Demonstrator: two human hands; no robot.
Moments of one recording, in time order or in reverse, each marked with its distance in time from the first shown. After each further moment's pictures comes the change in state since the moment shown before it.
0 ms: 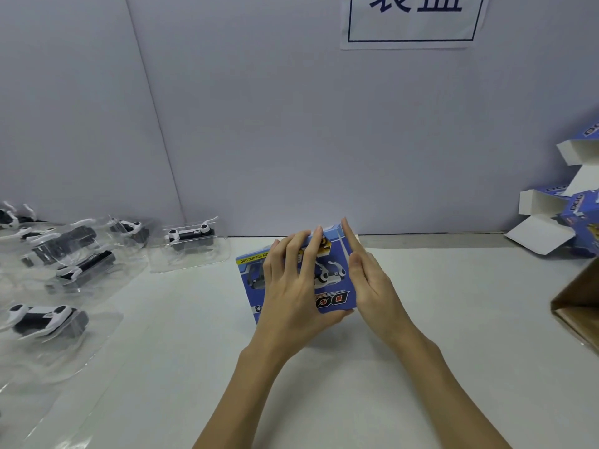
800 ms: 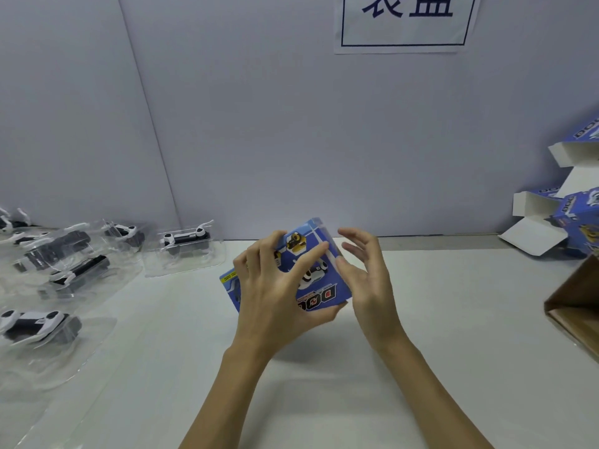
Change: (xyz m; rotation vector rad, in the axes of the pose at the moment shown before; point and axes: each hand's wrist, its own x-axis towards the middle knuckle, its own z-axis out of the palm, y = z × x) left_hand 0.005 -0.009 -0.016 0.165 0.185 0.124; right_hand -0.007 -0.024 0.007 0.249 0.173 -0.093
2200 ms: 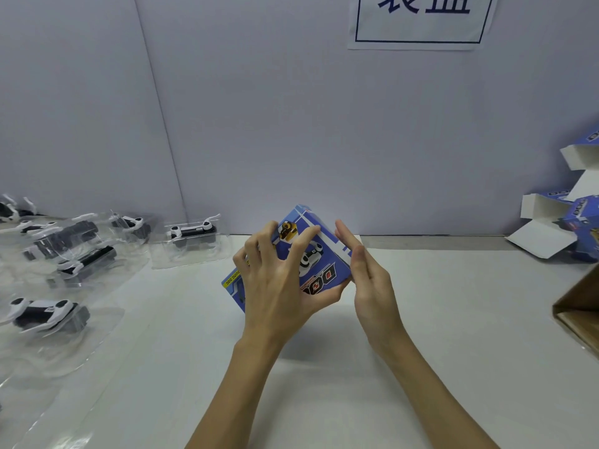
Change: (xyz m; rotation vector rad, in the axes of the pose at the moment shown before) left_hand 0.003 -0.006 0.004 0.051 0.007 -0.174; right_hand -0.004 -0.004 0.015 0.085 -0.073 0.114
